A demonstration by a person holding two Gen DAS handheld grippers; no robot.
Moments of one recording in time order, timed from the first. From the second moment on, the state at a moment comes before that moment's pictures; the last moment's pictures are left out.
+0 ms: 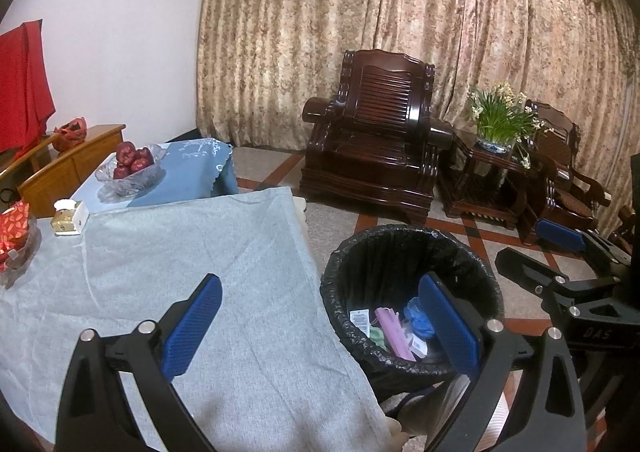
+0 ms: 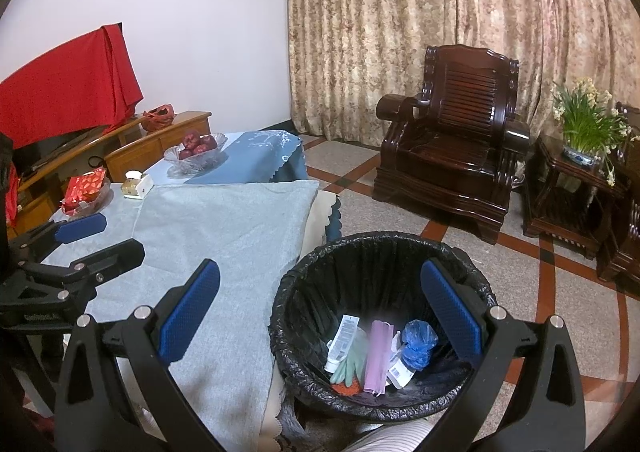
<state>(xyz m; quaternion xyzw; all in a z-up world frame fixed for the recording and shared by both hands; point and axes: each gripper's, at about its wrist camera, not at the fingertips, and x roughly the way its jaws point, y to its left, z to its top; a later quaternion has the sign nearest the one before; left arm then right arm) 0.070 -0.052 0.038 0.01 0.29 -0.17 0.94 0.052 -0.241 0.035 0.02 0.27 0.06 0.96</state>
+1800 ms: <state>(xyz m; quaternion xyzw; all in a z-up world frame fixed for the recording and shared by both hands) 0.071 -0.050 0.038 0.01 0.29 -0.17 0.94 0.053 -0.238 0.034 0.02 0.27 0.06 0.96</state>
